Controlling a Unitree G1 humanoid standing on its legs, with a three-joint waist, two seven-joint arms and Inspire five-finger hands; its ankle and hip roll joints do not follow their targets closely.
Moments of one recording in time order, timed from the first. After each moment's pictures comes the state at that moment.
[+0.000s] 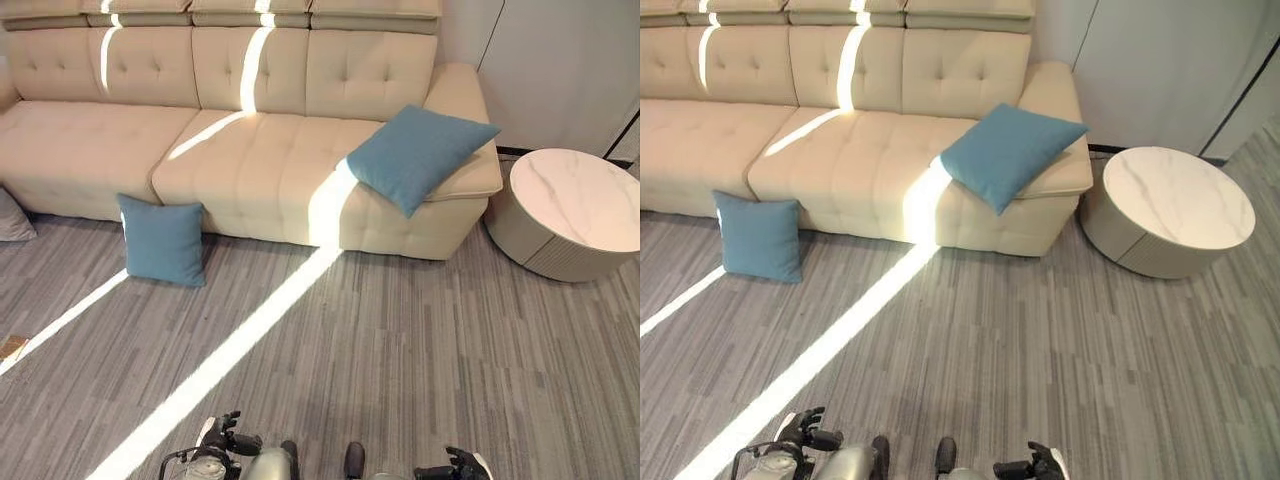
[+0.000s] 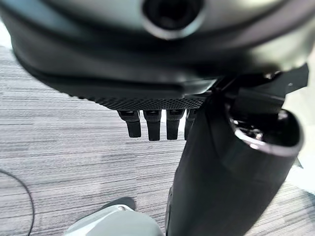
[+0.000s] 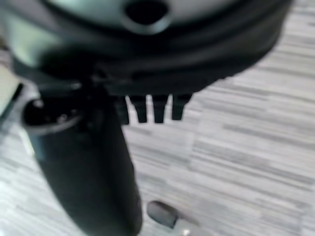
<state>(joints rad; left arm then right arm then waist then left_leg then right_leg) -0.12 0.22 -0.20 1.22 -0.04 -0.09 0.16 -0.04 -0.24 0.19 1.24 0.10 -0.06 -0.20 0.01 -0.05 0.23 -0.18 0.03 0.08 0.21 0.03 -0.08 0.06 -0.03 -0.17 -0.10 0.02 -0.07</state>
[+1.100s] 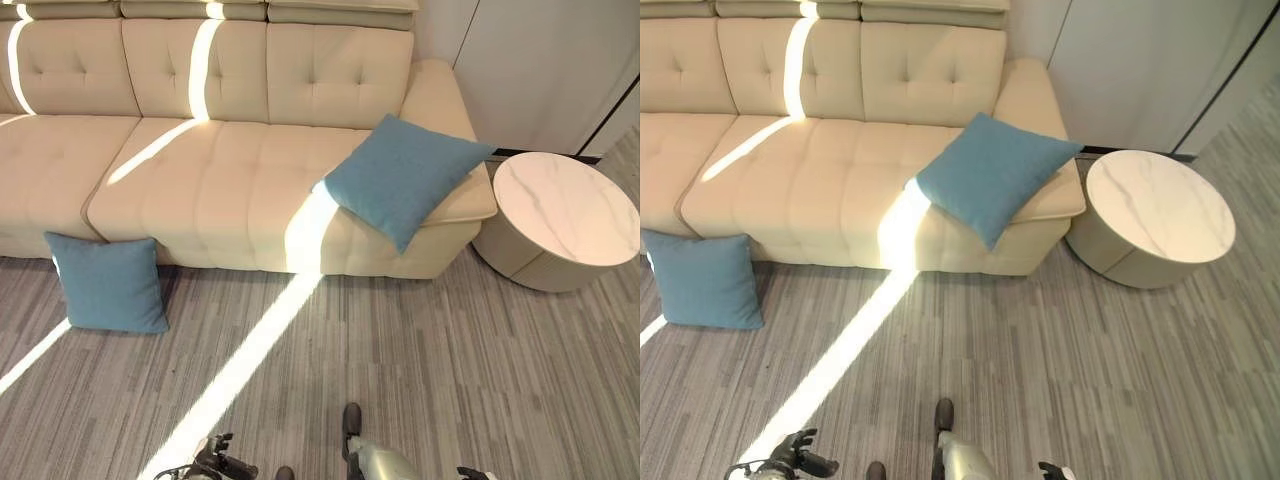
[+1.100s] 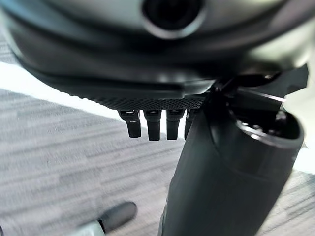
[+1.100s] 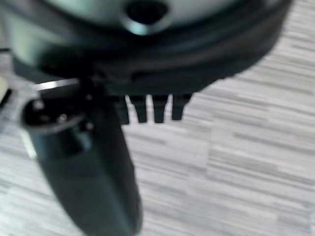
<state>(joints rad) -0.06 0.22 -0.22 1.25 -0.03 -0.08 0.14 0.03 -0.28 0.19 1.25 0.05 -0.07 -0.18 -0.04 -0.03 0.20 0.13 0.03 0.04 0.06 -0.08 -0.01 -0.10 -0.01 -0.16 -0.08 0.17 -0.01</state>
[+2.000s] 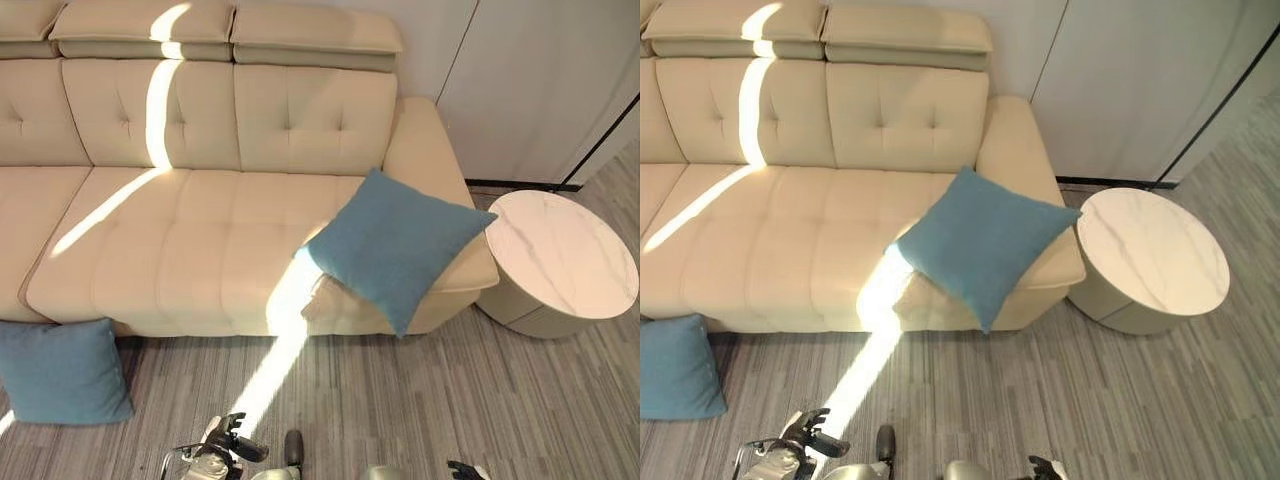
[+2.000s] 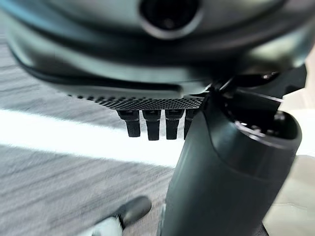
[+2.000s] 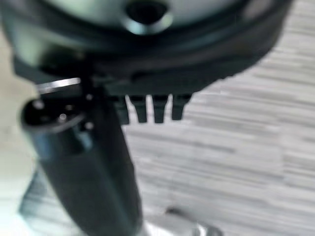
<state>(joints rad) -0.13 0.24 -0.28 1.24 -0.04 -0.08 0.14 -0.05 -0.24 0.26 1.24 0.07 -0.05 -0.20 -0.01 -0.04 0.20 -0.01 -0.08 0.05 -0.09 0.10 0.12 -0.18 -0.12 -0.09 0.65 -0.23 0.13</state>
